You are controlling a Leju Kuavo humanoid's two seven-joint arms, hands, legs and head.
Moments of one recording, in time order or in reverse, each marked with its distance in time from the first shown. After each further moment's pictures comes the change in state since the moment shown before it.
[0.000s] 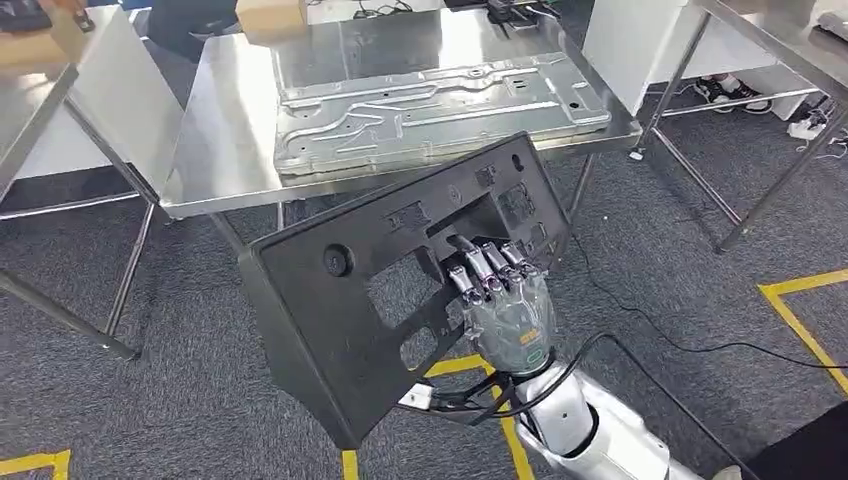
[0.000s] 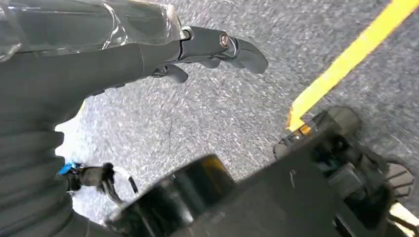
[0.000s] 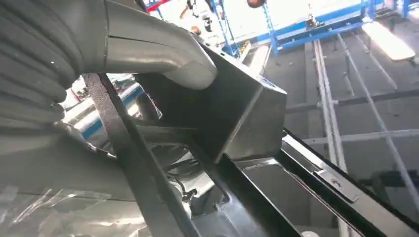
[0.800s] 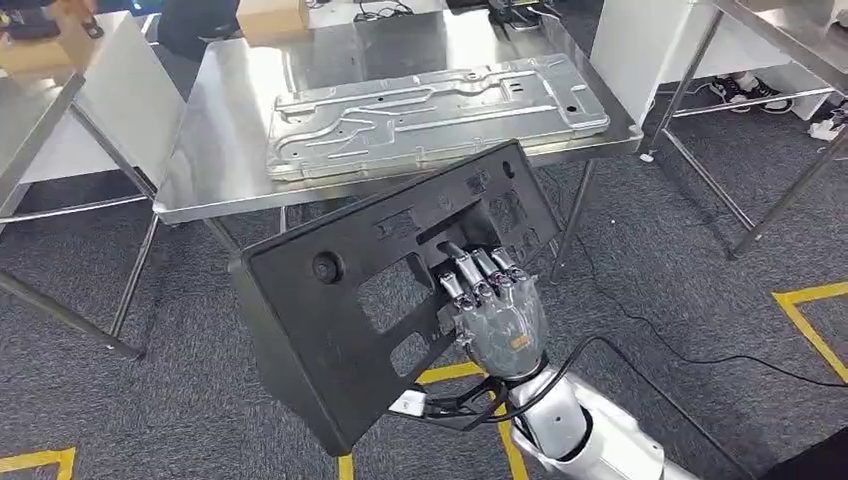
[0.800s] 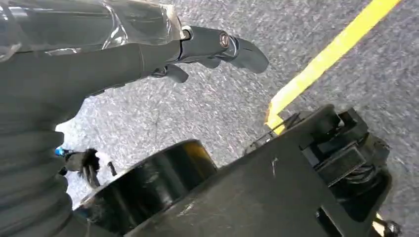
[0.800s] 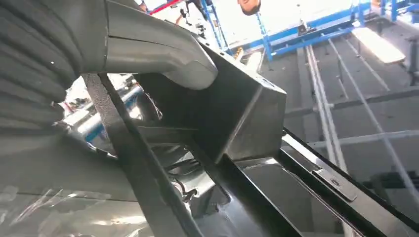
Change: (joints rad) left arm -0.006 -0.005 0.014 0.000 0.009 -0.002 0.000; right arm -0.007 0.009 0.032 0.016 0.000 -0.006 0.005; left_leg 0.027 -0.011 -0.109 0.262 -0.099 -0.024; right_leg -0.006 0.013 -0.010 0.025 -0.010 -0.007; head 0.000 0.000
